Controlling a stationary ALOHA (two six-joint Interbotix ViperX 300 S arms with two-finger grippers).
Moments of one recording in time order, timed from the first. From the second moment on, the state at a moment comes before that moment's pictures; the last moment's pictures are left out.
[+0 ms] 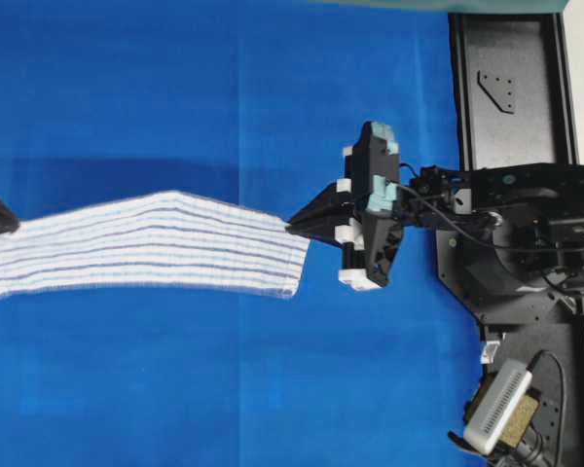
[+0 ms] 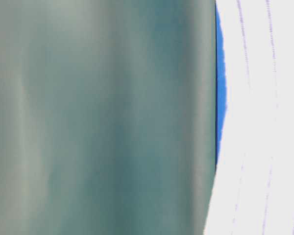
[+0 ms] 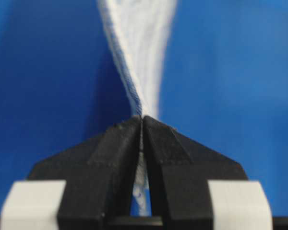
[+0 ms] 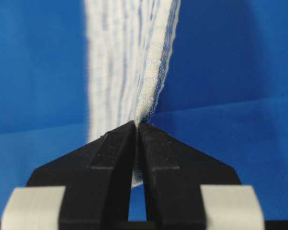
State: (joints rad) left arm -0.07 -0.56 1.06 -0.05 0.08 -0.27; right arm -0.02 -0.51 1.07 0.37 0.09 -0.05
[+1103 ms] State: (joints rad) left arm -0.16 -0.21 0.87 -0.06 -0.27 -0.37; right arm -0.42 -0.10 0.62 0.03 0.12 -0.06
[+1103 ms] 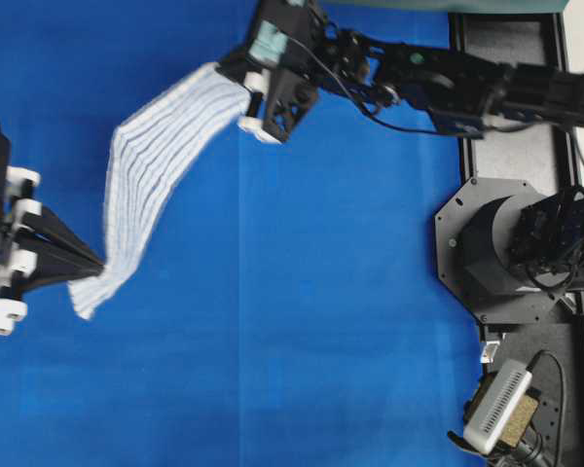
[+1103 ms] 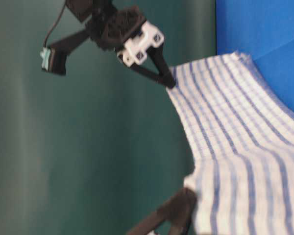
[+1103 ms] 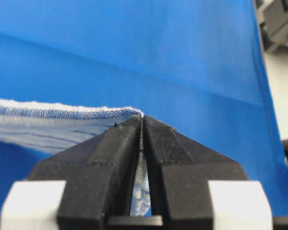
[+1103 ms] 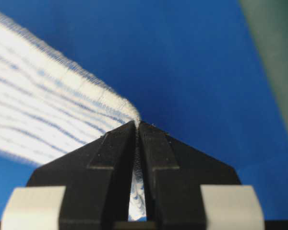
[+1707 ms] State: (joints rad) left arm -0.17 -0.03 0.73 -0.06 -0.35 -0.37; right arm -0.48 -0.01 0.48 -0.07 0.10 -0.06
